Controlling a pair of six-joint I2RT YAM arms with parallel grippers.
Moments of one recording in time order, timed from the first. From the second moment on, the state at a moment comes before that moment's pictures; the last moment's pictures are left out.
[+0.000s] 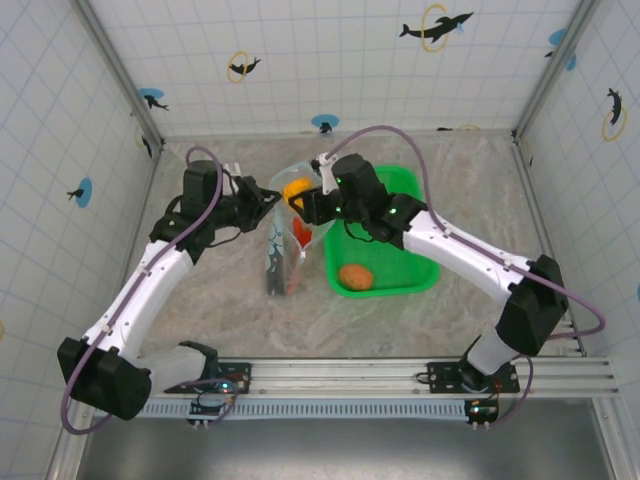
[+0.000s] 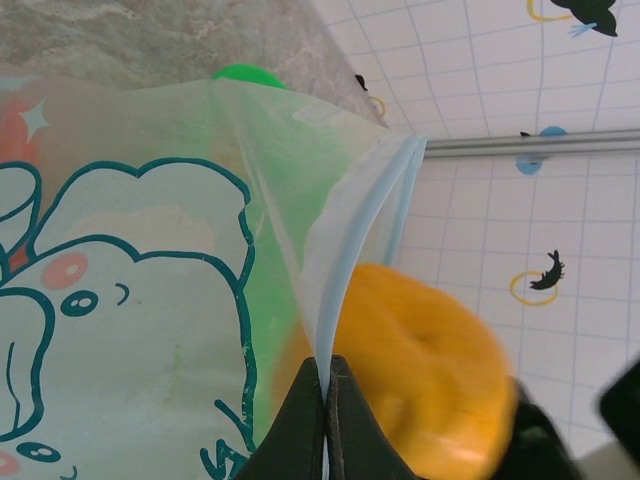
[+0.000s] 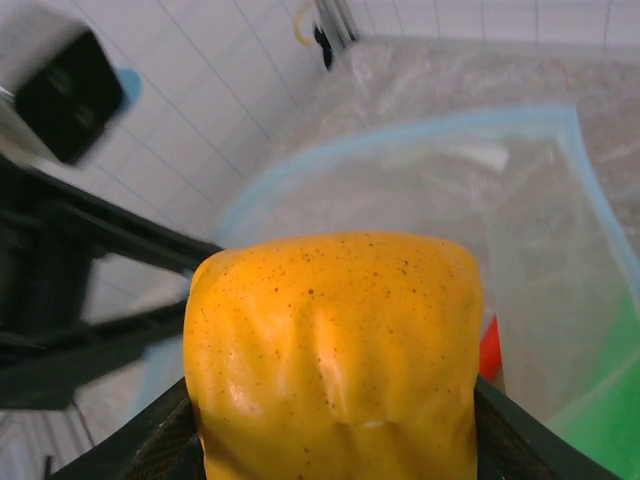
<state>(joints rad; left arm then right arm) -0.35 1.17 1.08 -0.45 0.46 -1.13 0.87 1.58 1.39 -0.31 -0.11 0.42</state>
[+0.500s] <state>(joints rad) -0.35 1.17 1.10 -0.45 0.46 -1.14 0.91 1.73 1.38 -0.39 0.06 0.42</state>
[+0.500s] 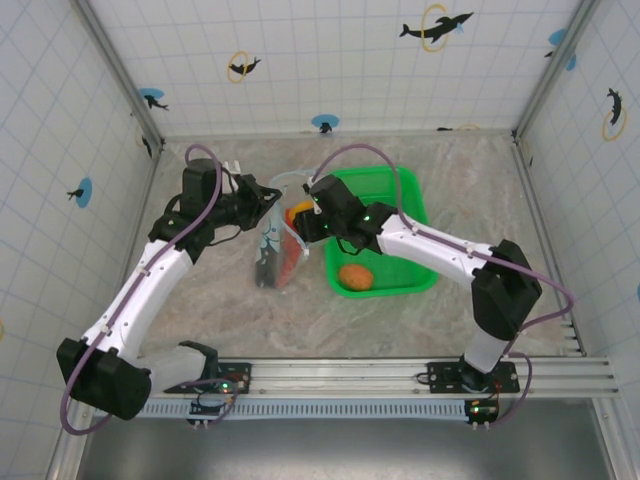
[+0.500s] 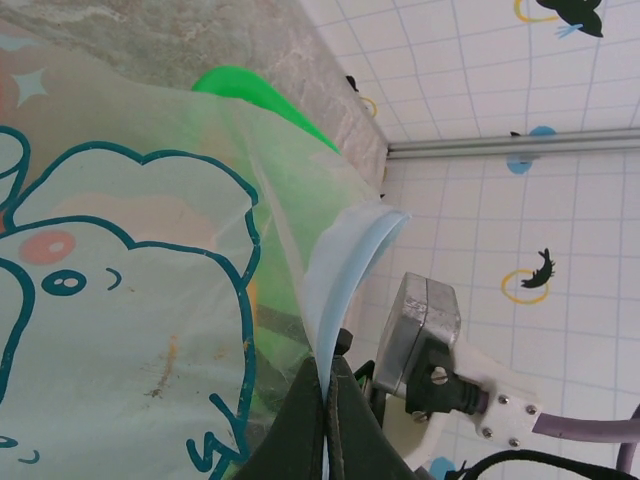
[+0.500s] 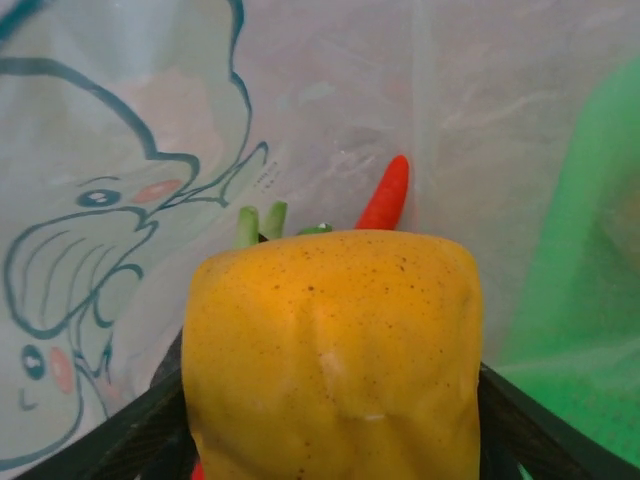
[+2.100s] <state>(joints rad) -0.35 1.11 1.06 -0.46 0.39 -1.10 0.52 2.09 1.57 -0.38 -0.15 0.20</state>
